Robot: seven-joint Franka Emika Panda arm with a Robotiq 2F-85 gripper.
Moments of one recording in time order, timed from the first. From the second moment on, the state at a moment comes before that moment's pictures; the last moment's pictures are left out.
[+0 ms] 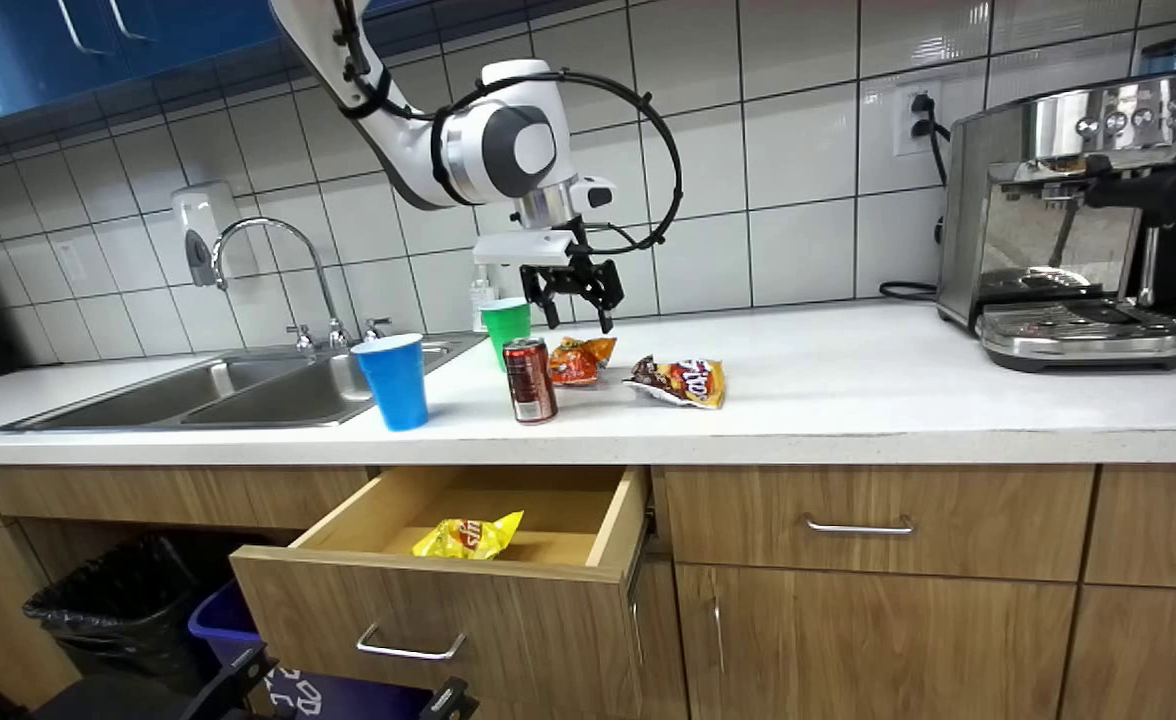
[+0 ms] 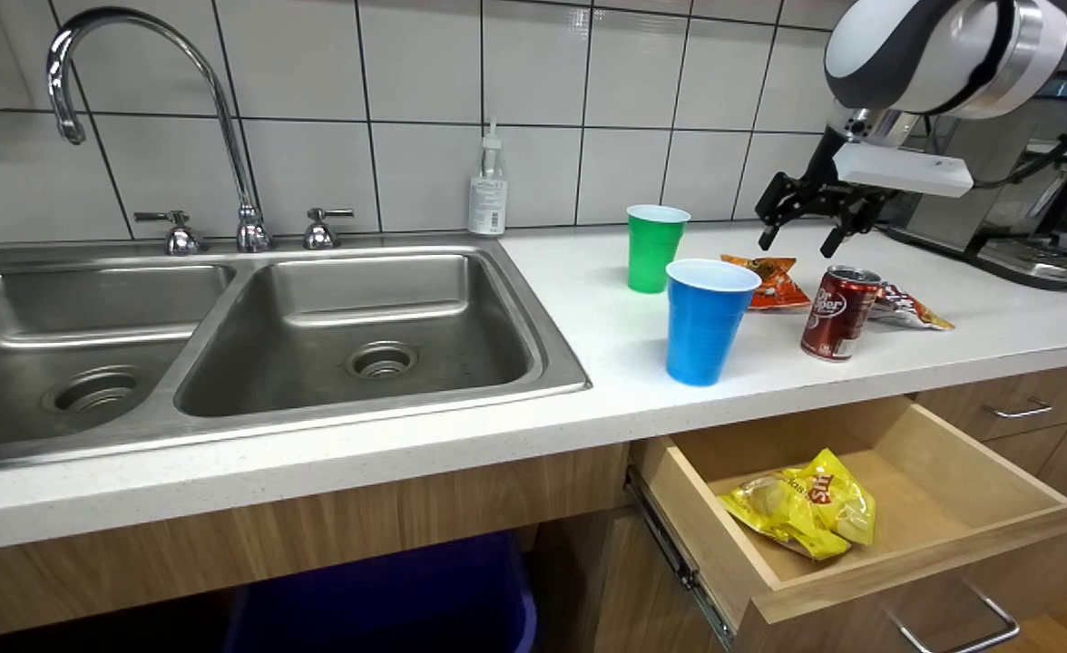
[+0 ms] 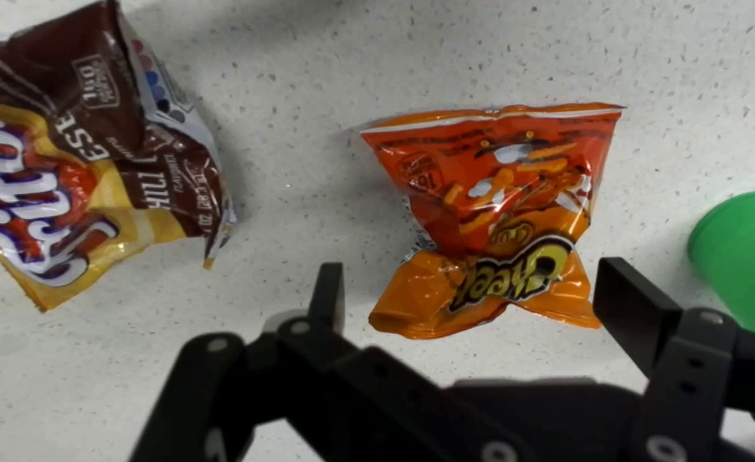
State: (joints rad) arm -0.05 0.43 -0.06 -1.91 0.12 2.62 -0.02
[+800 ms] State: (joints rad) arm -0.06 0.52 -0.06 -1.82 0.12 2.62 0.03
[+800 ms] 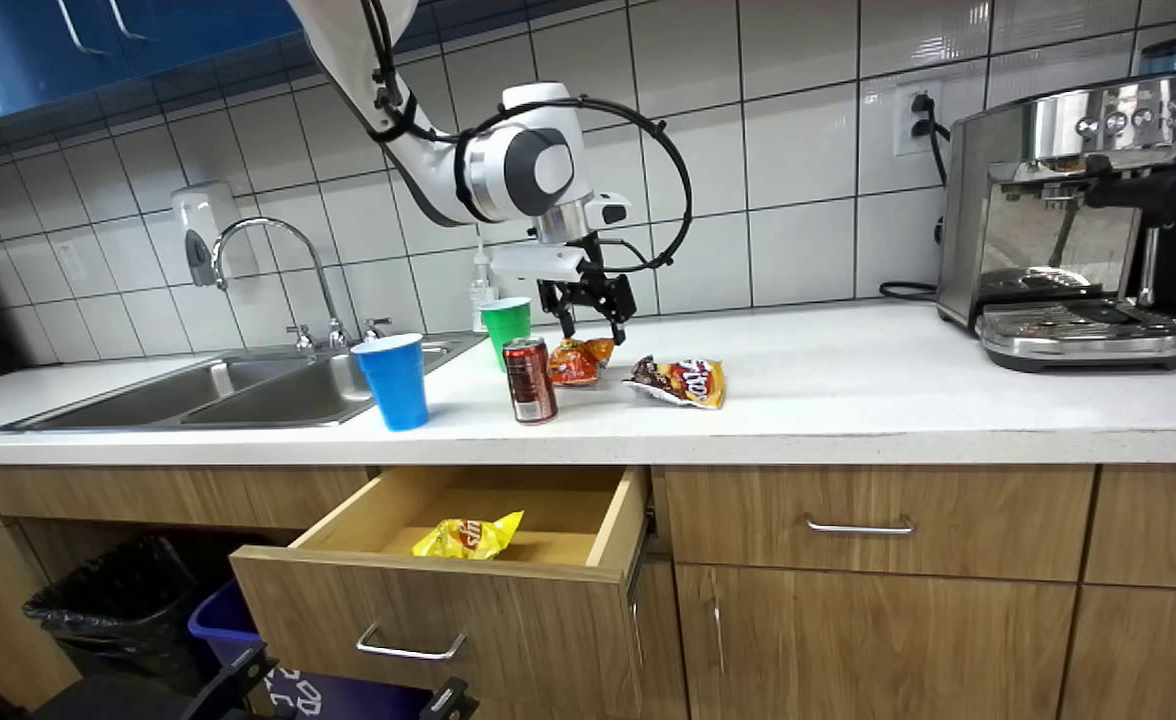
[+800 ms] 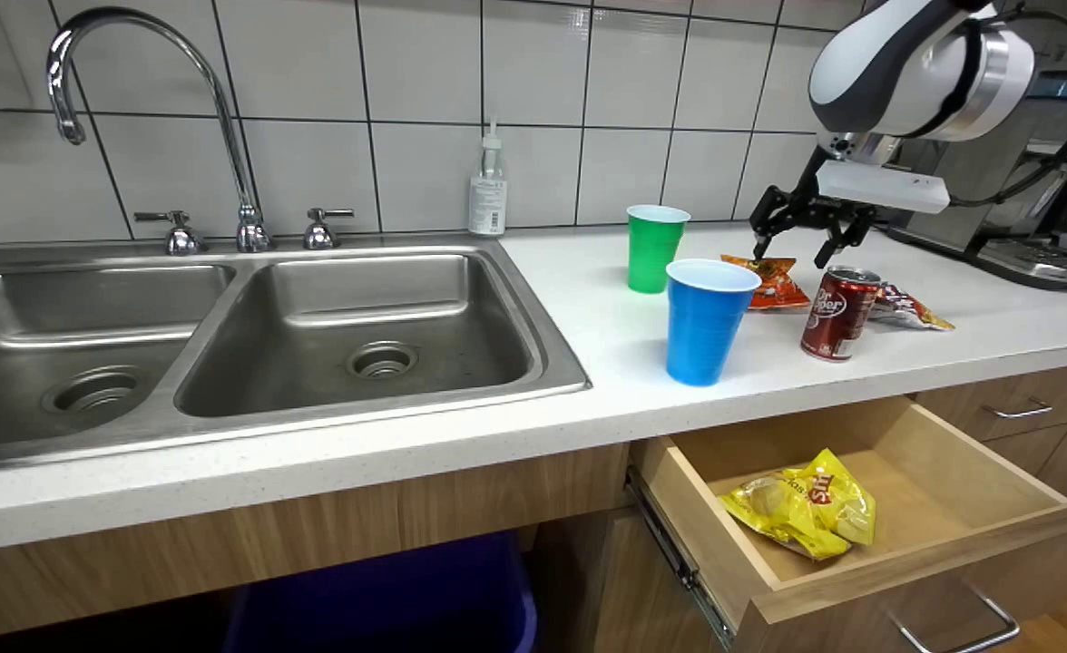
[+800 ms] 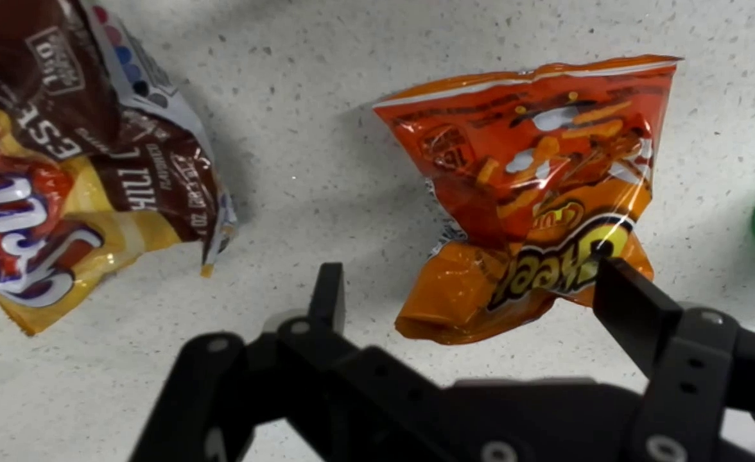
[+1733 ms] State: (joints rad) arm -0.07 0.53 -0.06 -1.80 0.12 2.62 0.04
